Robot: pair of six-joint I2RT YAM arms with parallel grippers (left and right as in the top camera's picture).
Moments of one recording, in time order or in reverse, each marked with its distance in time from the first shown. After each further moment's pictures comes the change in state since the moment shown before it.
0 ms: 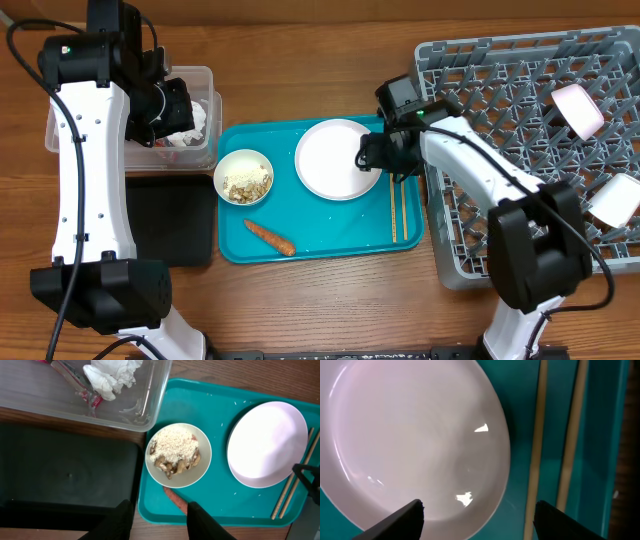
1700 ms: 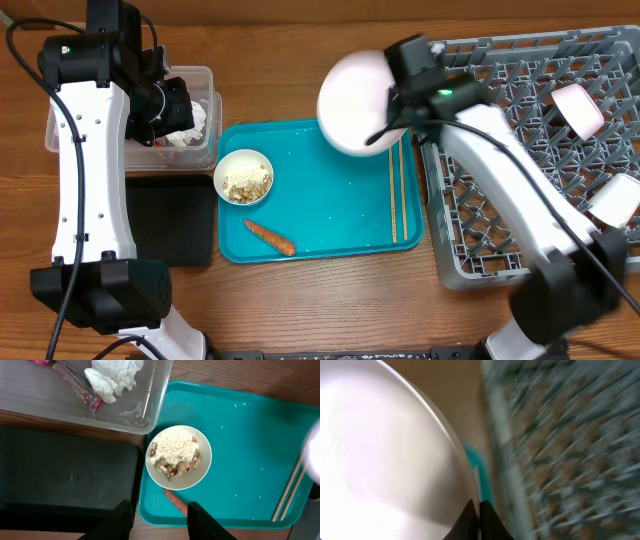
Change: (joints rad) left arm 0.000 0.000 0.000 0.010 -0.004 0.000; right arm 0.001 -0.190 0.231 -0.108 0.488 -0.002
